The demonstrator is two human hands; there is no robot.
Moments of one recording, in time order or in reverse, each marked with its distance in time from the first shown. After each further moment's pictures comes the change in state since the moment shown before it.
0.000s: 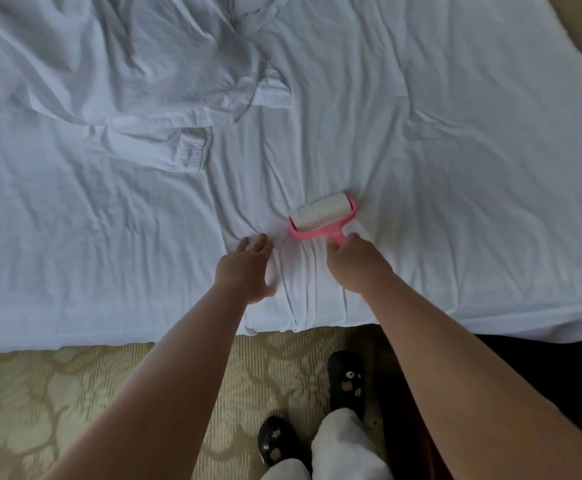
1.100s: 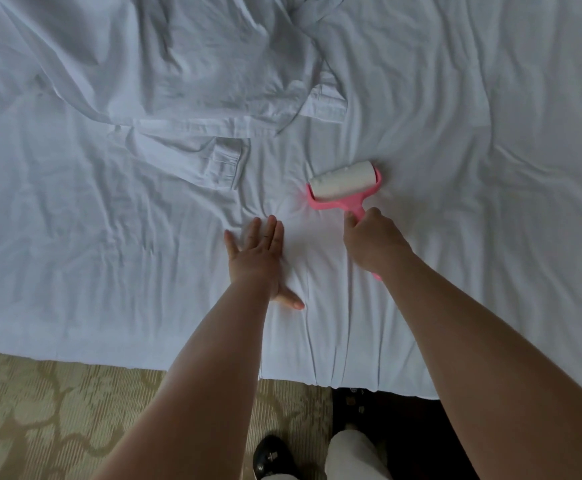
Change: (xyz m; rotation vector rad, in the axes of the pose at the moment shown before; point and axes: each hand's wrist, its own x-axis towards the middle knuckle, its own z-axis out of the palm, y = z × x) left_hand 0.076 -0.034 -0.032 0.080 -0.091 -0.208; right_hand 0.117 -0.078 -0.018 -0.074 0.010 -0.061
